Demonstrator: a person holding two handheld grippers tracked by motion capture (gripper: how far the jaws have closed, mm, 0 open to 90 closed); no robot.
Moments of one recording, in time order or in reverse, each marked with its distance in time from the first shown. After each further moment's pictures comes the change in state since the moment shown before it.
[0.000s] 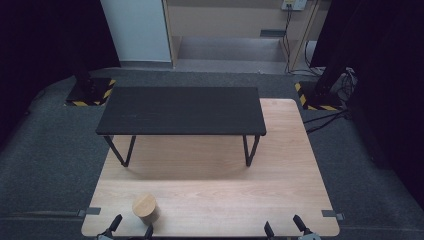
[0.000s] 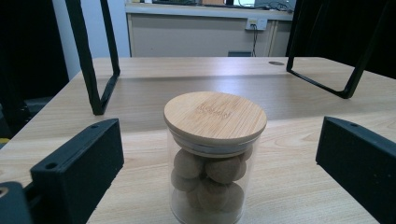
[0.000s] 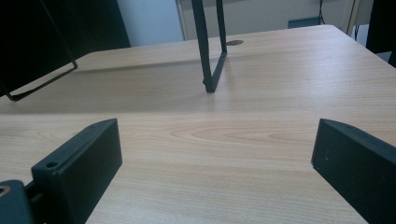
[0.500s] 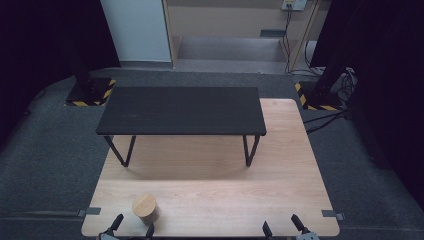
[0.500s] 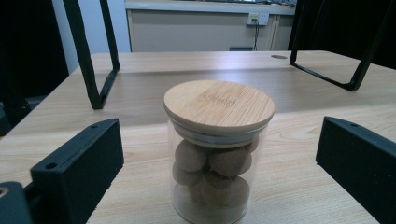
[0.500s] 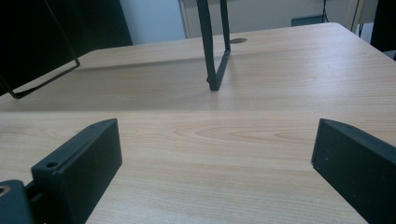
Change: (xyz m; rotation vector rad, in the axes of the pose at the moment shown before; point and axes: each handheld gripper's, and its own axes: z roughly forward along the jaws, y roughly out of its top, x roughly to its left) left arm 0.001 -0.007 0.009 0.020 0.000 0.010; right arm 0.002 0.000 0.002 0.007 0.008 -0.002
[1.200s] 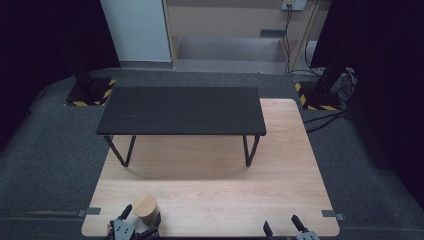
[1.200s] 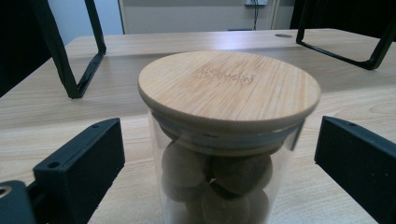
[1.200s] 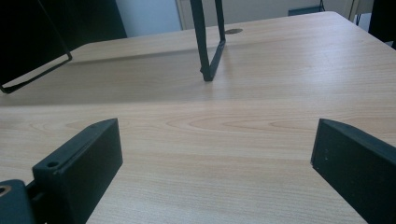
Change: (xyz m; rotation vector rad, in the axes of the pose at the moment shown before) left arm 0.004 -0.003 0.038 0.061 -0.011 0.024; right arm -0.004 -0.003 0.005 0.029 -0.015 0.012
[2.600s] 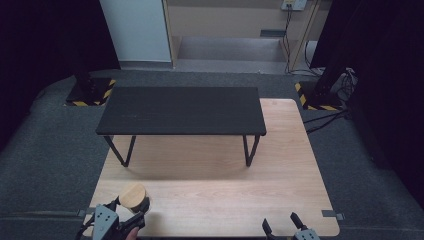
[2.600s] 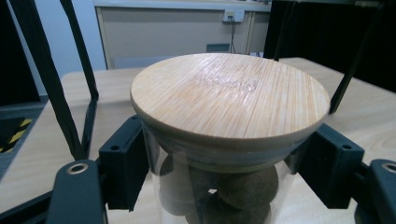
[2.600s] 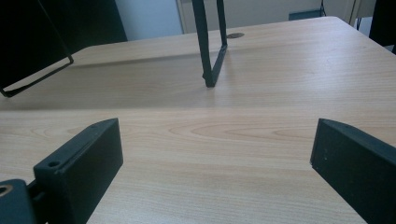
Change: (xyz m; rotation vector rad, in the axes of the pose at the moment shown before) left arm 0.039 0.092 -0.017 -0.023 -0.108 -0.019; right arm 0.003 0.004 0.004 -0.011 0.003 -0.005
